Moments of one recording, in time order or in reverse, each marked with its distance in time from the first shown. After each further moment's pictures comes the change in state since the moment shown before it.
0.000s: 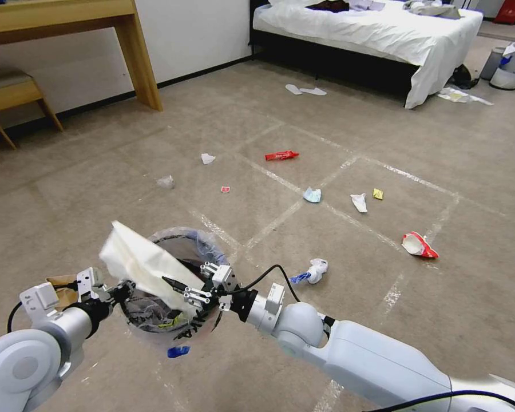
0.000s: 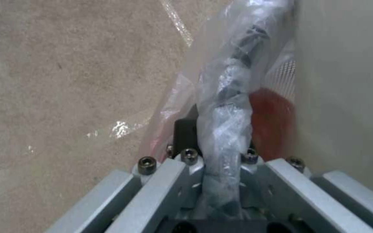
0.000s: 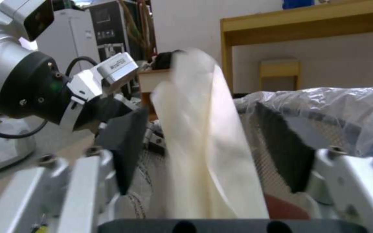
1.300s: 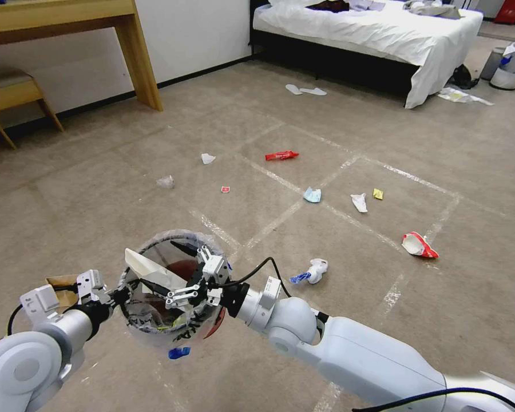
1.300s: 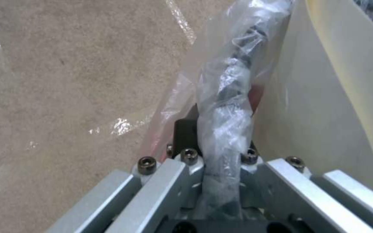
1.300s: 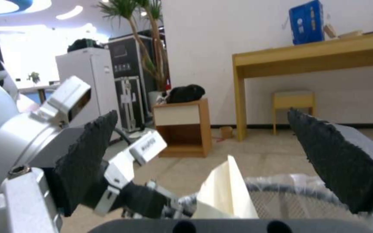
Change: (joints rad) left arm 0.005 -0.012 0.001 0.007 0.010 0.000 0.003; right arm 0.013 0.045 0.026 0.067 0.029 0.019 -0.010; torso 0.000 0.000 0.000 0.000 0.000
